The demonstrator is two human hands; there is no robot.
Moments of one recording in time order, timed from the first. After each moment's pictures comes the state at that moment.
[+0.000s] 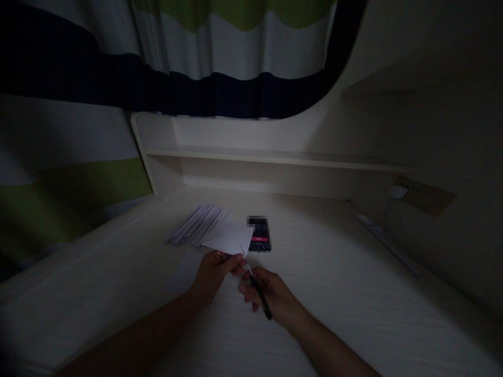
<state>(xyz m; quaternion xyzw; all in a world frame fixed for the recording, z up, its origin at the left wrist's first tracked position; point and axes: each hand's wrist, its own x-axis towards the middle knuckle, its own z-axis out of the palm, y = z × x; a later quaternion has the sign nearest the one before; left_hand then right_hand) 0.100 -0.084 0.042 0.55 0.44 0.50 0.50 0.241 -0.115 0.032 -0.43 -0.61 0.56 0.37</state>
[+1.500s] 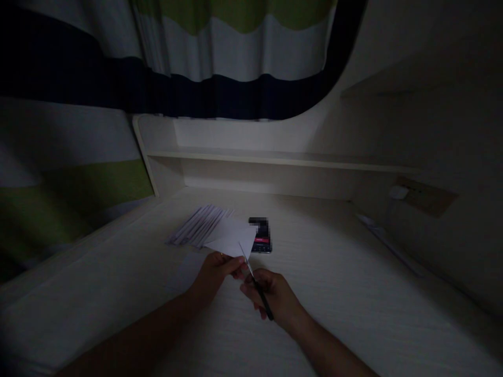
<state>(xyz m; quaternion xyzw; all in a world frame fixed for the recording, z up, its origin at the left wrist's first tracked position) 0.098 -0.087 0.050 0.56 0.41 0.47 0.55 0.241 -0.119 0.035 -0.49 -0.62 0.51 0.36</state>
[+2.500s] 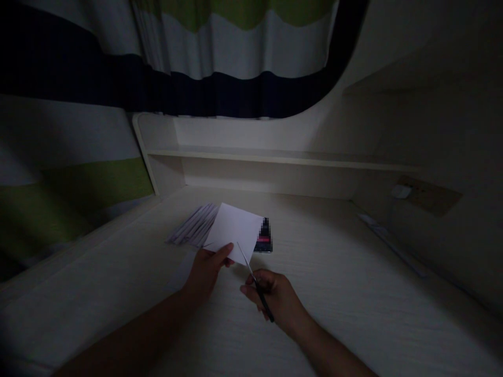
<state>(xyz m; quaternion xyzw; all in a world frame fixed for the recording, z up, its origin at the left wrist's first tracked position) 0.091 -0.080 0.047 0.48 0.41 0.58 0.52 0.243 -0.119 0.027 -0.48 -0.60 0.52 0.37</state>
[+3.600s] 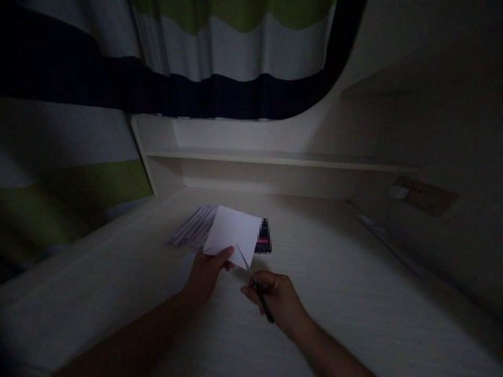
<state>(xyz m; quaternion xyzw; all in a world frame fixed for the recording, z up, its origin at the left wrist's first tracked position) 0.092 -0.081 0.045 0.46 0.40 0.59 0.53 0.240 -0.124 0.041 -0.52 -0.58 0.50 0.39</state>
